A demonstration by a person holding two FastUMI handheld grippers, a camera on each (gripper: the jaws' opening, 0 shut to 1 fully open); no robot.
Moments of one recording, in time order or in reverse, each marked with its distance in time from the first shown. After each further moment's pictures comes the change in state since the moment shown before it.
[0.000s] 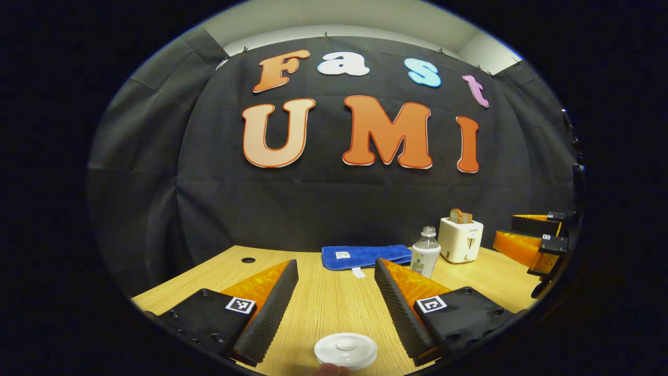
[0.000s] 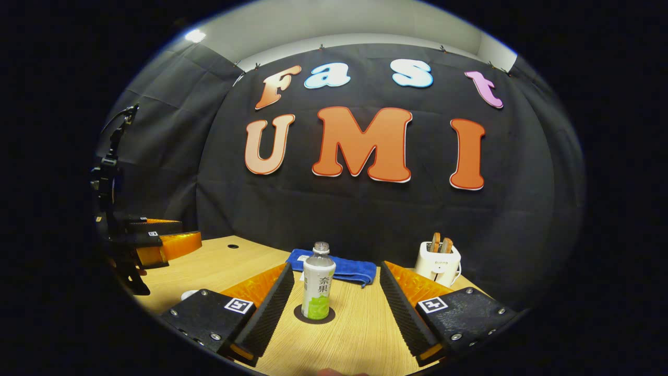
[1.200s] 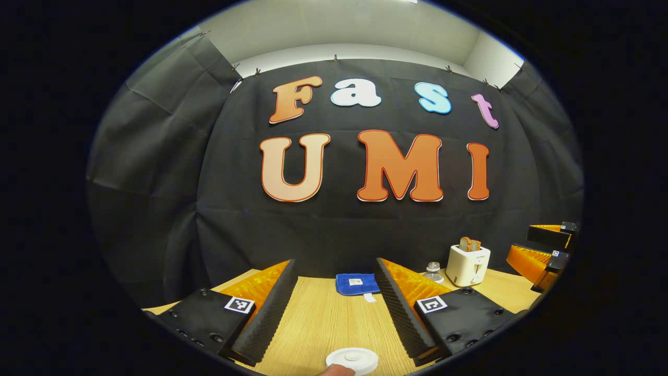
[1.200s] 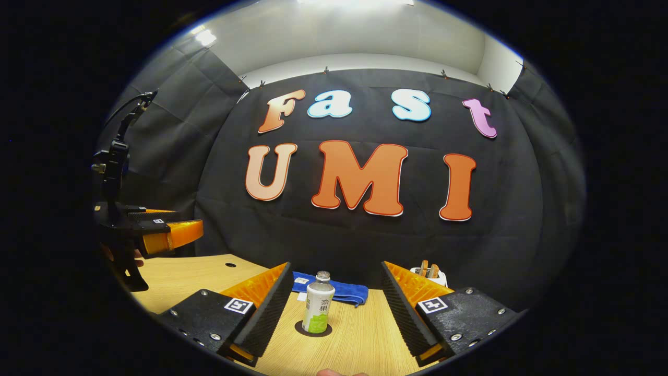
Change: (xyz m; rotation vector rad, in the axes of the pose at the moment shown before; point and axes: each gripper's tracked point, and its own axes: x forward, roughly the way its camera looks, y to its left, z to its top) left arm -0.025 0.012 0.060 0.014 -0.142 0.060; right arm -0.030 0.015 0.048 -0.031 -0.122 -0.038
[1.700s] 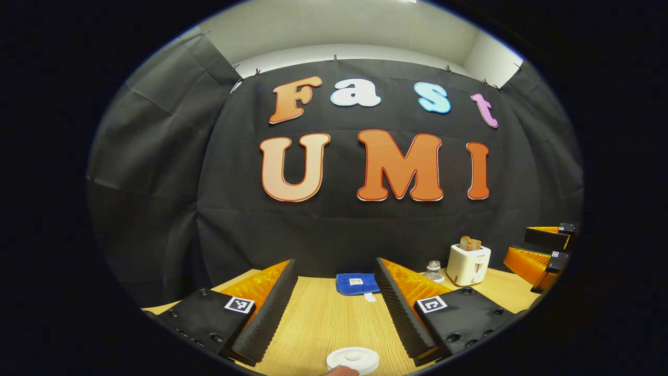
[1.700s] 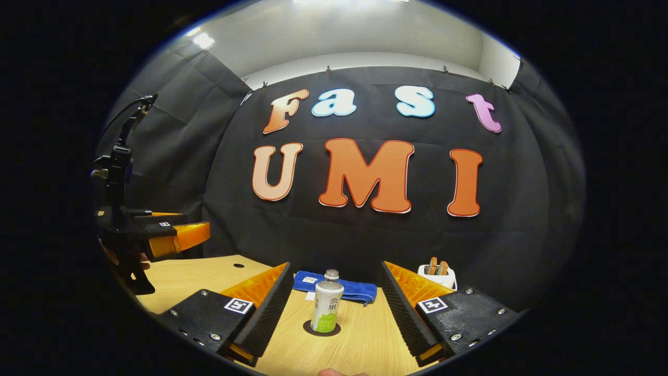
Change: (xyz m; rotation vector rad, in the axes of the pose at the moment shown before) left arm -0.002 -0.001 -0.002 0.003 -0.005 -0.004; right arm 0.002 0.008 -0.003 0.022 0.001 0.037
